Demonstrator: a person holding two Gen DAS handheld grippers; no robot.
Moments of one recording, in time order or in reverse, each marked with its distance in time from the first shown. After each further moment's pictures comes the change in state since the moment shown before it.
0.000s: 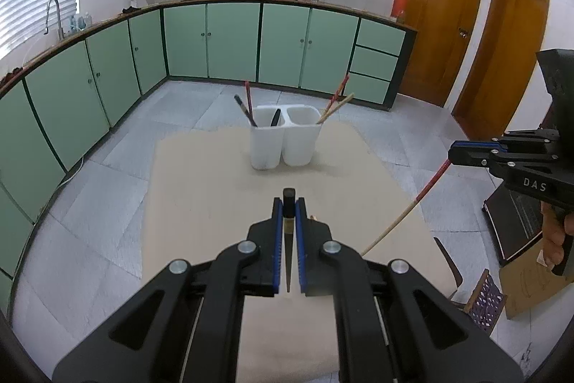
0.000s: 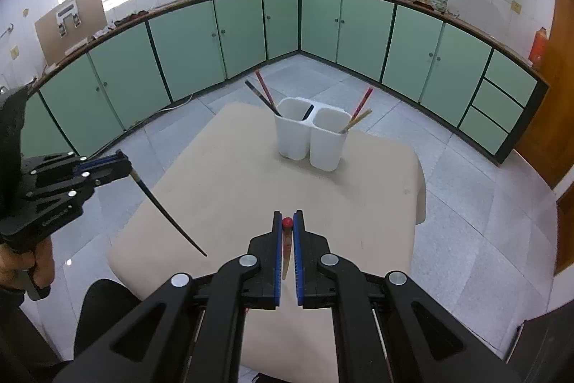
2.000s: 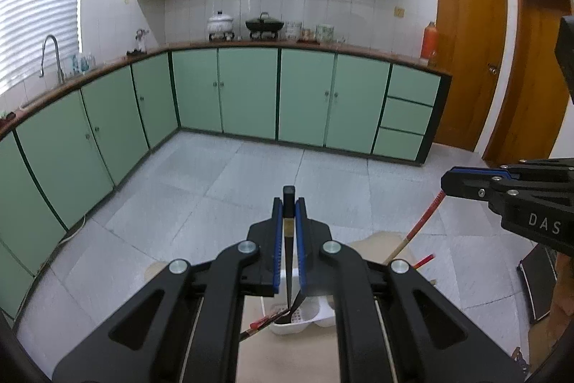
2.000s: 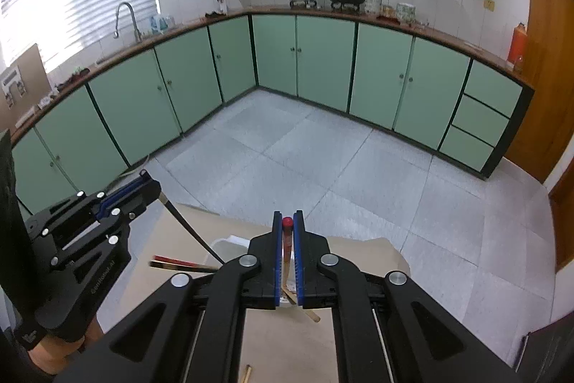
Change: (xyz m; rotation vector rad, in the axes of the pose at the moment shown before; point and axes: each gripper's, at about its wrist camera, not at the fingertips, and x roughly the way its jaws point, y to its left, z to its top) left arm 0.184 0.009 0.215 -0.002 -0.158 0.096; right arm 0.132 -0.100 0.211 0.149 -0.071 -0.096
